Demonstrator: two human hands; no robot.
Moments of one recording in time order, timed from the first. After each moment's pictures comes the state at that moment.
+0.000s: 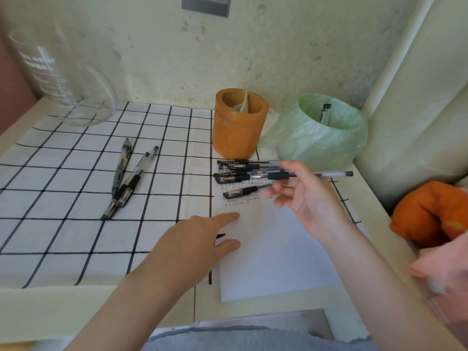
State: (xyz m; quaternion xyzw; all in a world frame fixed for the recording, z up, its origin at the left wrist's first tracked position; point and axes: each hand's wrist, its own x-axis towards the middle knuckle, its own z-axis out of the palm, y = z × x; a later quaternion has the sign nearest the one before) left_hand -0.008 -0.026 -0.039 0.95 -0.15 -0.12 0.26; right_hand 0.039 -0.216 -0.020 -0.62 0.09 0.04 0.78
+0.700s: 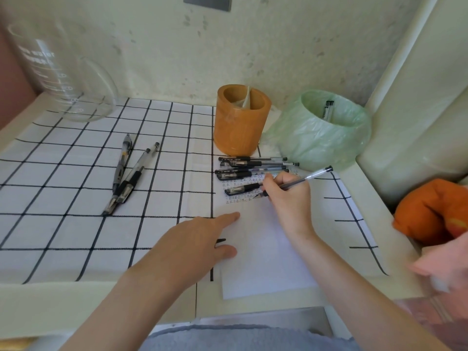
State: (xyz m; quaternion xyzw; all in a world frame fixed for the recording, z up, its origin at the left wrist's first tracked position) left_hand -0.004 -0.022 -0.053 0.94 -0.17 -0.16 0.24; right_hand 0.057 -0.202 -0.087 -0.78 0.07 -0.19 0.59
